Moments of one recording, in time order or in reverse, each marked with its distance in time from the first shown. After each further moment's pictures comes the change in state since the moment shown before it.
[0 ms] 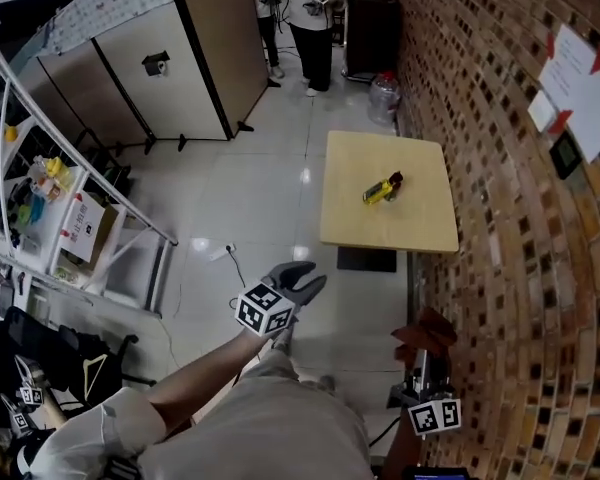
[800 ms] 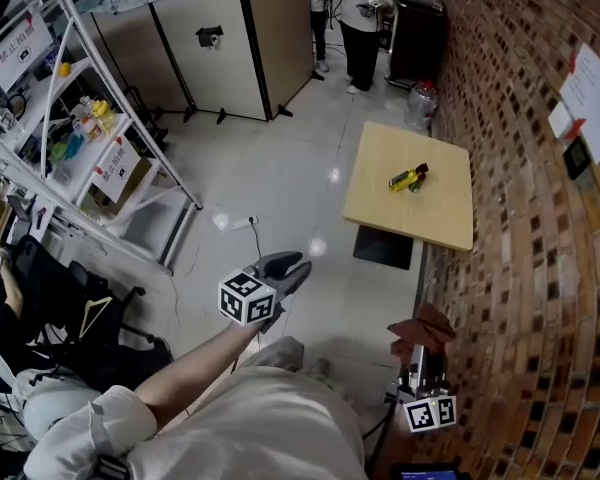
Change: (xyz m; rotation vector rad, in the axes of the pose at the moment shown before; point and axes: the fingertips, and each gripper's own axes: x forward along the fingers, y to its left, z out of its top) left arm -0.113 -0.052 -0.027 -0.141 -0.121 0.185; right arm -0.067 0.028 -0.002 0.033 0.030 0.183
